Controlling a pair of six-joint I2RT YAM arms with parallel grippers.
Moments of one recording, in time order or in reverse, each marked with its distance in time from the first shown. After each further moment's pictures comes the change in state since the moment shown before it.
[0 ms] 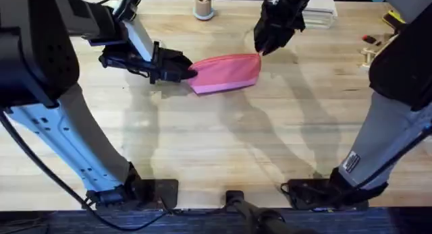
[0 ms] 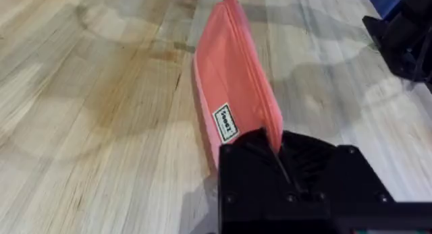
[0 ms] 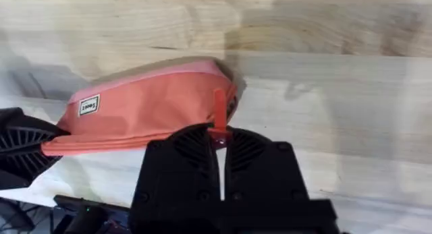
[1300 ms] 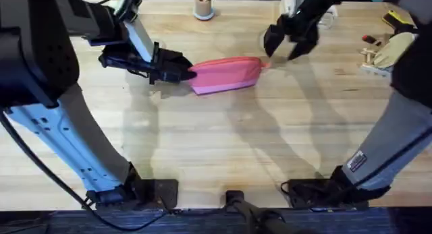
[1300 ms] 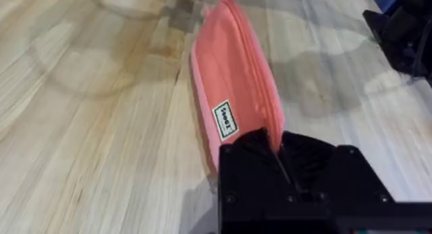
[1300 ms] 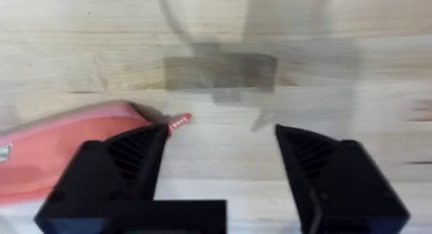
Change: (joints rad) left arm 0.000 0.000 0.000 0.002 -0.017 0.000; right arm -0.115 -0.062 -0.250 0.237 0.114 -0.050
